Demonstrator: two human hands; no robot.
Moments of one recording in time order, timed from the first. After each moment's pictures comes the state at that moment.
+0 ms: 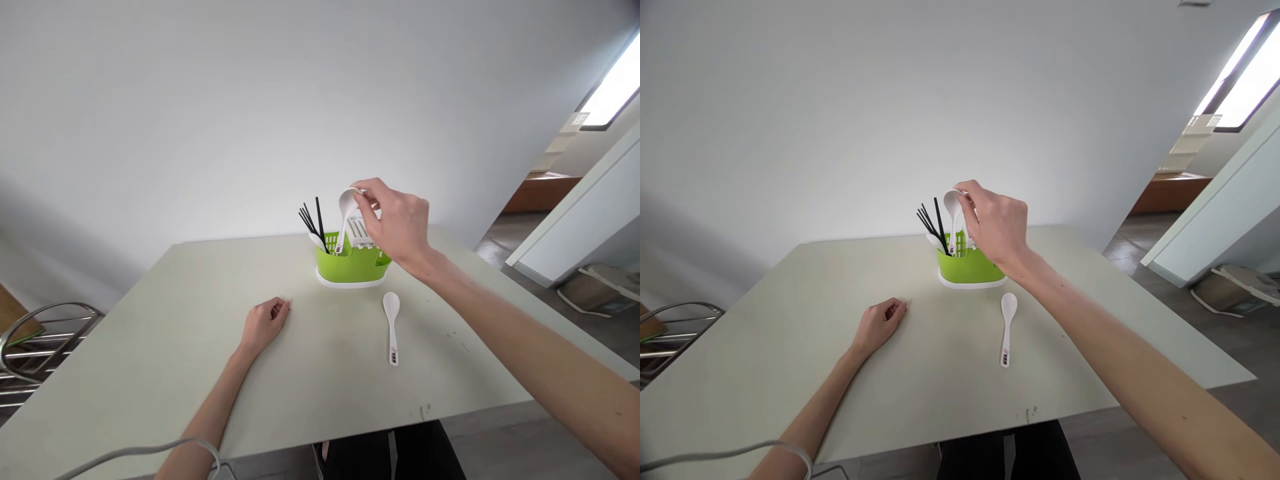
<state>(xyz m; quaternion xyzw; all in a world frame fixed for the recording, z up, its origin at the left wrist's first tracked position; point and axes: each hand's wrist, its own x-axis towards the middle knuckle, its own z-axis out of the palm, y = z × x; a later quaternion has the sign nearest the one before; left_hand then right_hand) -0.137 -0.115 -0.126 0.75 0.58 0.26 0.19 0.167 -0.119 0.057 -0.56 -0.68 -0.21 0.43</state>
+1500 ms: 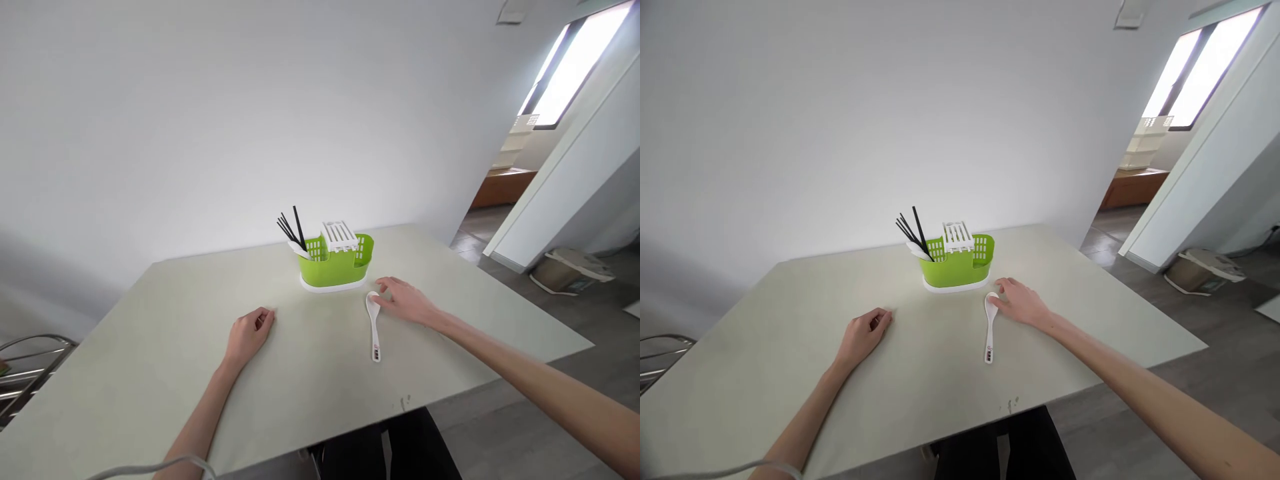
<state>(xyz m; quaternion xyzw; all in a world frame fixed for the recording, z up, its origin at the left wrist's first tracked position) -0.138 -0.111 -0.122 0.75 0.59 0.25 0.17 0.270 -0.167 -0.103 -0.70 -0.68 0.14 0.19</state>
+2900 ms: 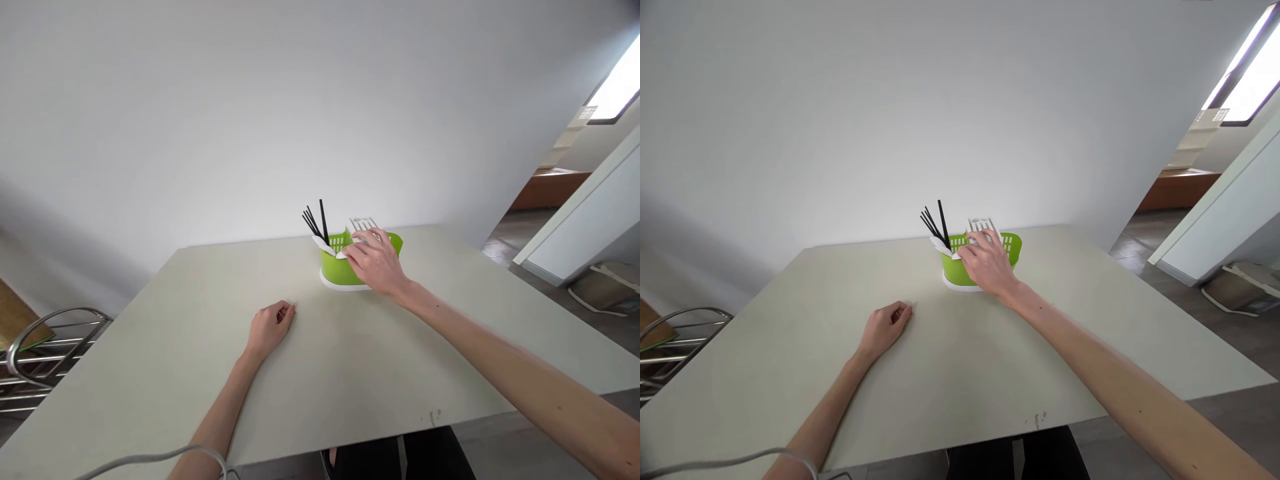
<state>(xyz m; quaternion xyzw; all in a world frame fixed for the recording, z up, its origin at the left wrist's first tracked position) -0.139 -0.116 -0.125 0.75 0.58 0.25 0.18 0.167 -0.091 -0.046 -0.43 -0.80 -0.27 0.32</state>
